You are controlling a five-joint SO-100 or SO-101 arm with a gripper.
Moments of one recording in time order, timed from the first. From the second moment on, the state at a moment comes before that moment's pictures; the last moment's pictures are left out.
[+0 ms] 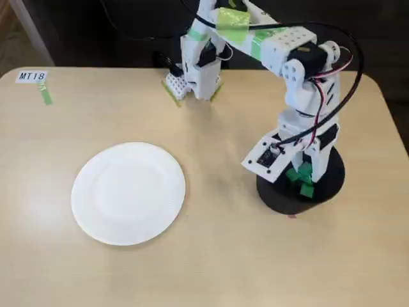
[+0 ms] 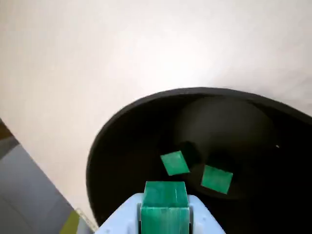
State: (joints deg) arm -33.7 67.6 65.7 68.2 -7.2
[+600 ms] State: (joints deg) arm -38.4 61.7 65.7 71.5 -6.9
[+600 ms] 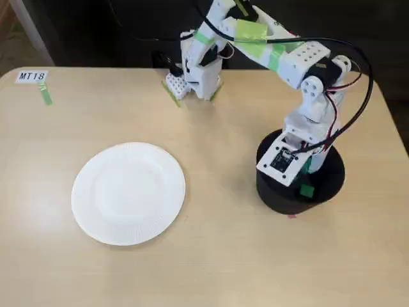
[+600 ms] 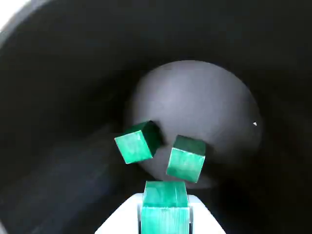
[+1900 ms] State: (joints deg) arm -16.9 118.3 93.0 42.1 -3.3
